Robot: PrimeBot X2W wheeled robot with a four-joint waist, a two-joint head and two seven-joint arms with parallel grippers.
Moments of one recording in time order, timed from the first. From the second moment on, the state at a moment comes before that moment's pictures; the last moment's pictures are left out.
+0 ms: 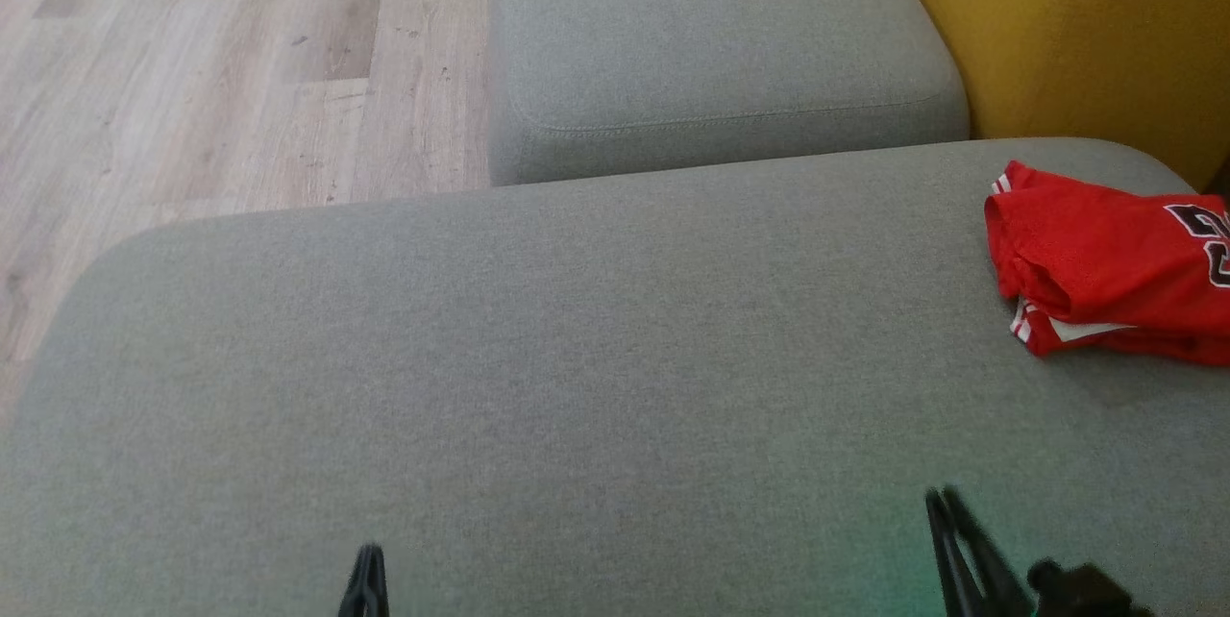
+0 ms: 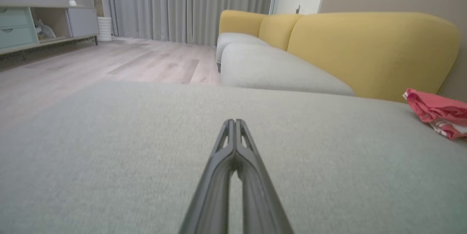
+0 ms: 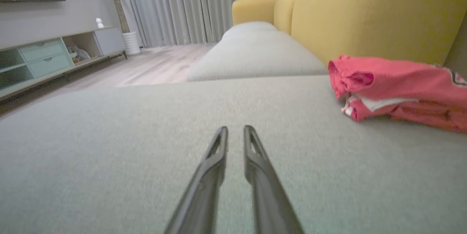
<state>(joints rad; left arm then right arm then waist) 0.31 0.06 -0.18 0.09 -0.22 0.04 -0.26 0.23 -0.05 0.07 0.22 0.07 0.13 -0.25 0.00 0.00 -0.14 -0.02</state>
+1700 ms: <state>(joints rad) 0.21 0.07 -0.13 0.19 -0.77 -0.02 -0.14 0.16 -0.05 0.03 0.28 0.68 0.13 -0.14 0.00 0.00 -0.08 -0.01</state>
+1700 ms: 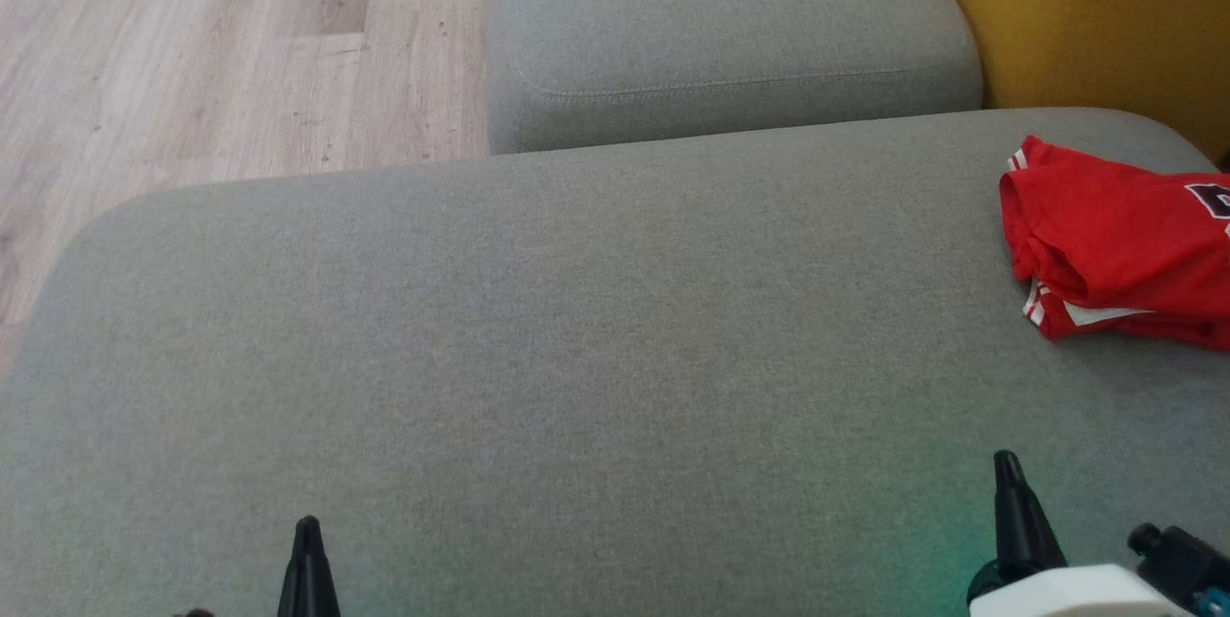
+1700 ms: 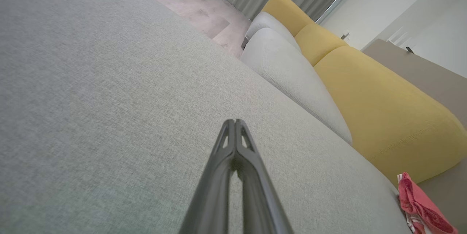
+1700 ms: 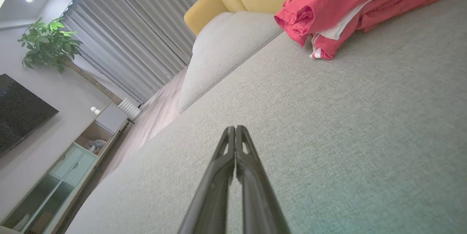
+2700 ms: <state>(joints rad) 0.11 0.07 -0.07 0.22 -1.11 -0.06 -0.06 0.08 -0.06 -0.01 0.28 1.05 0.13 -0.06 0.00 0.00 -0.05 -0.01</state>
